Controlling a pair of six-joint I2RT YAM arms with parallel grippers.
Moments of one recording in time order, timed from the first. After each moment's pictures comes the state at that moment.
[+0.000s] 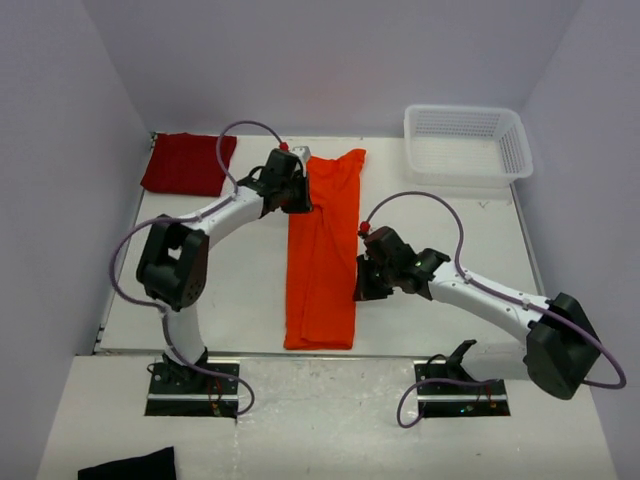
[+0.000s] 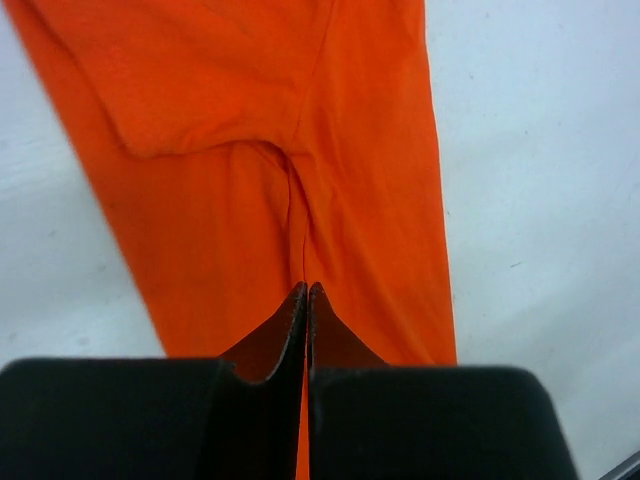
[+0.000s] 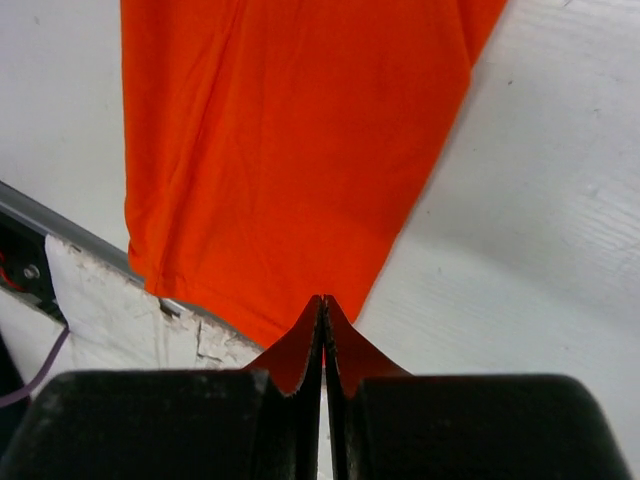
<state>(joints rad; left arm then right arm) -0.49 1.83 1.39 -0.34 0.11 -0.43 0.77 1.25 0.81 -0.53 -0.13 0.64</state>
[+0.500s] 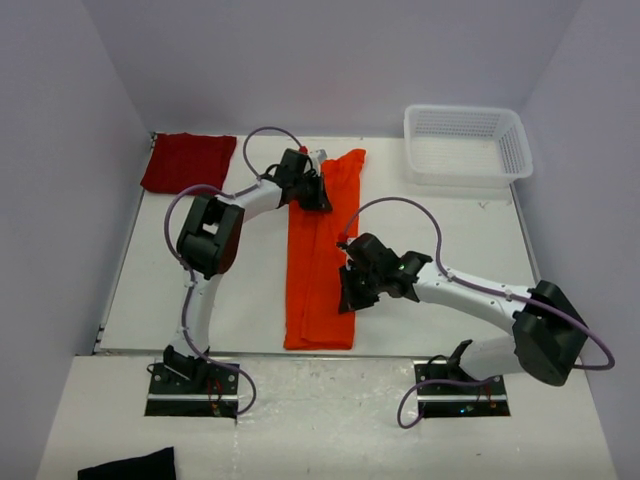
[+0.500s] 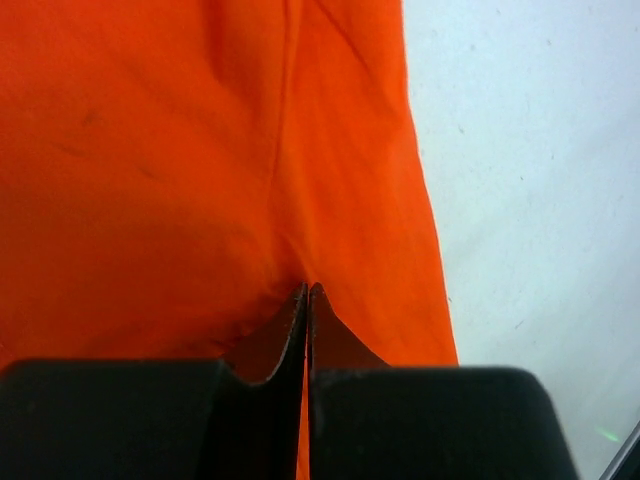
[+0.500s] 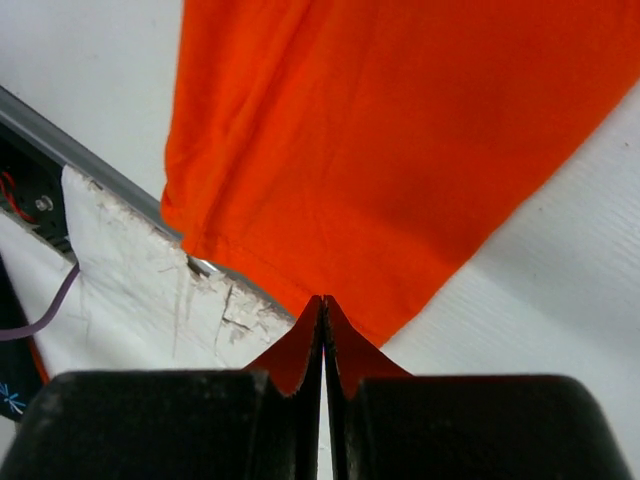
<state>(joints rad) -0.44 2.25 1.64 -0.19 0.40 -0.41 0.86 1.36 0.82 -0.48 -0.23 0.62</state>
